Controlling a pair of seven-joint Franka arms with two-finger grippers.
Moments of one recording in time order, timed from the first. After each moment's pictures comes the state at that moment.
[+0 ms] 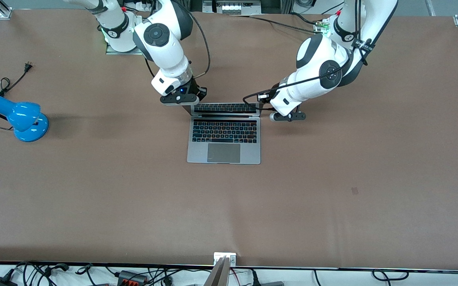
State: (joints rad) left arm 0.00 0.24 -0.61 -2.11 -0.47 2.28 -0.45; right arm 0.68 0.16 0.05 -2.21 0.09 2.52 0.68
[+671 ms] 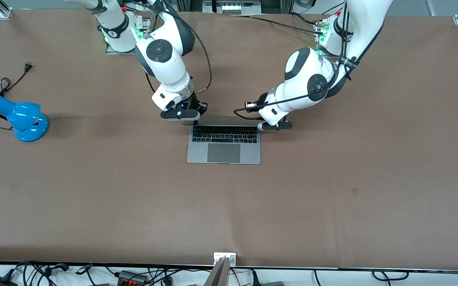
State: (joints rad) left arm -0.04 0.41 -0.62 -2.01 -0.44 2.40 -0.46; right arm 0.63 0.28 0.05 -2.07 0.01 2.53 0.68
